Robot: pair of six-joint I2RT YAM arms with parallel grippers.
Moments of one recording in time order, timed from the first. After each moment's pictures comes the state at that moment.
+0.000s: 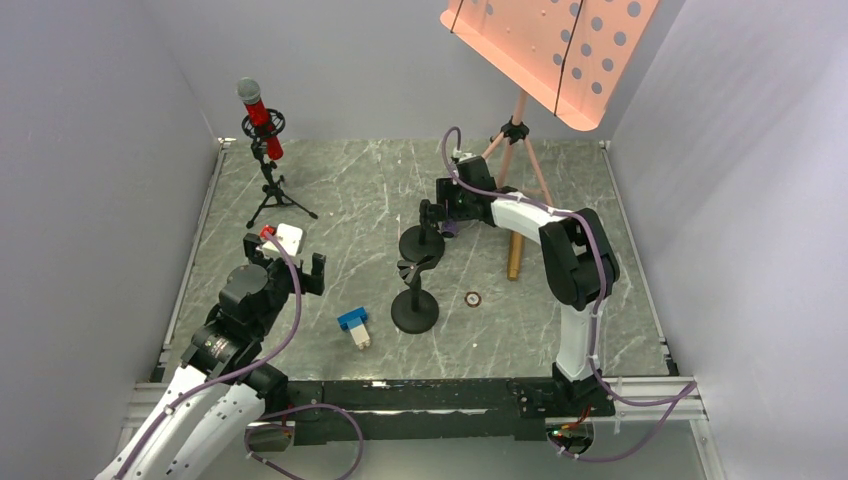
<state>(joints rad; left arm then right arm) -0.50 0.45 0.58 -0.33 -0.28 0.07 0.44 1.99 1.36 -0.16 -0.05 0.32</state>
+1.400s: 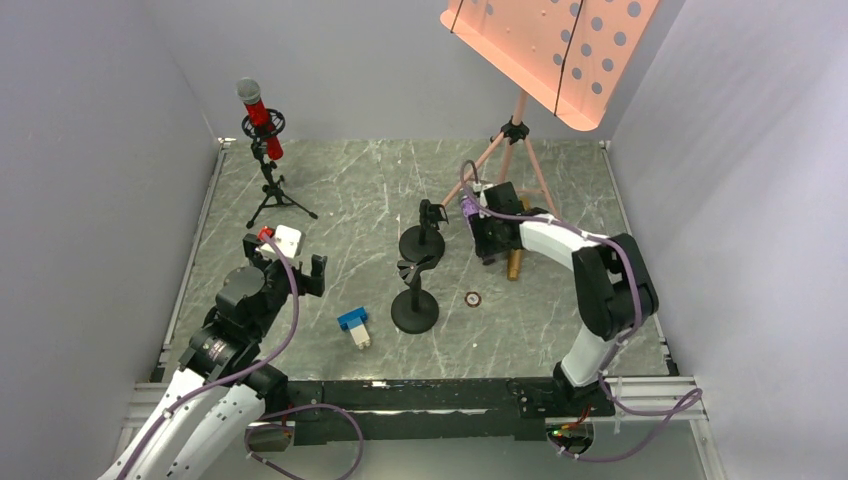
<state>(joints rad) -0.49 0.43 0.58 -0.33 -0.25 0.07 0.39 1.75 1.06 -0.30 -0.01 0.11</state>
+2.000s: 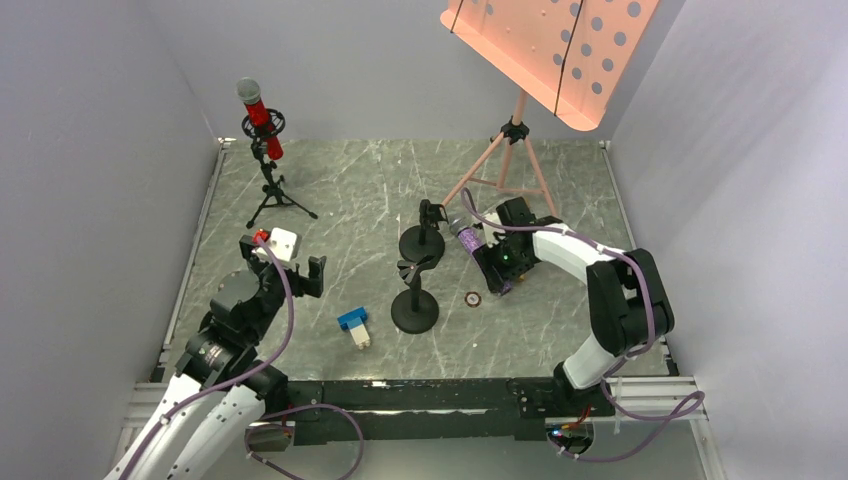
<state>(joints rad) -0.49 0.40 0.58 -0.33 -0.24 0.07 0.34 1.60 0.93 -0.59 -0.15 -0.21</state>
